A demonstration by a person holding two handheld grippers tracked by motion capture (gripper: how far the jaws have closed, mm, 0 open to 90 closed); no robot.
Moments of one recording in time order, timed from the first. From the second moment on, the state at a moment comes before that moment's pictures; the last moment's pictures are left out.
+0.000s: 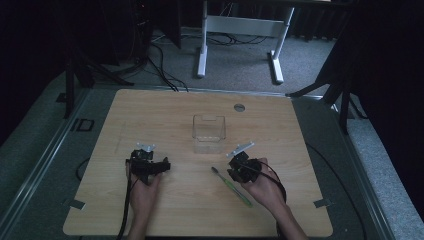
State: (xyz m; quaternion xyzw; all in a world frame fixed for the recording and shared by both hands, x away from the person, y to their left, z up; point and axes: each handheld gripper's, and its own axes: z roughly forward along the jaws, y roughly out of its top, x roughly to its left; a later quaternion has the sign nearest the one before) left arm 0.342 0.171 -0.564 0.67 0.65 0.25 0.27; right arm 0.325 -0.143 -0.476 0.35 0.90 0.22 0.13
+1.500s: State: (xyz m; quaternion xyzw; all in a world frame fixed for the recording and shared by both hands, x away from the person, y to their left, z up) left arm 0.342 0.171 -0.564 0.67 0.65 0.25 0.27; right arm 0.326 -0.131 -0.492 0.34 0.92 0.16 0.10
